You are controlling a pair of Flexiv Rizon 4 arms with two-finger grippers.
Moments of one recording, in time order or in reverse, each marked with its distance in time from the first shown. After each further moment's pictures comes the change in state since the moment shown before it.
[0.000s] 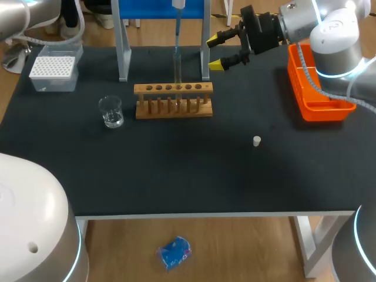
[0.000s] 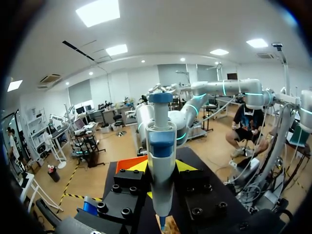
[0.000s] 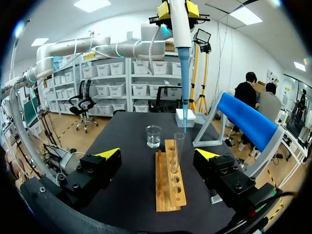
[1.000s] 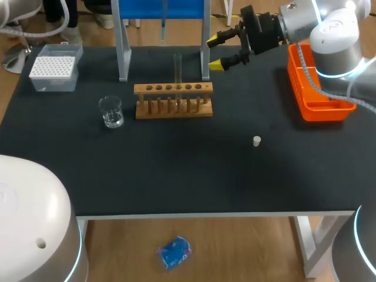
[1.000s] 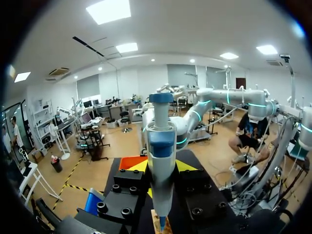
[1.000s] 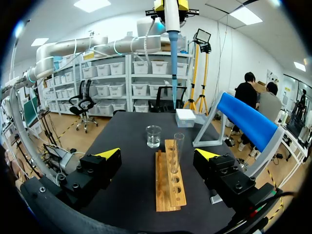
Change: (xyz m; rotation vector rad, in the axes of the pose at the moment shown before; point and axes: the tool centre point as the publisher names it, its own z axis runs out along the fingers) left arm 0.010 -0.025 -0.038 -0.013 -0.061 -0.077; right arm 0.000 0.000 0.000 0.000 0.000 0.000
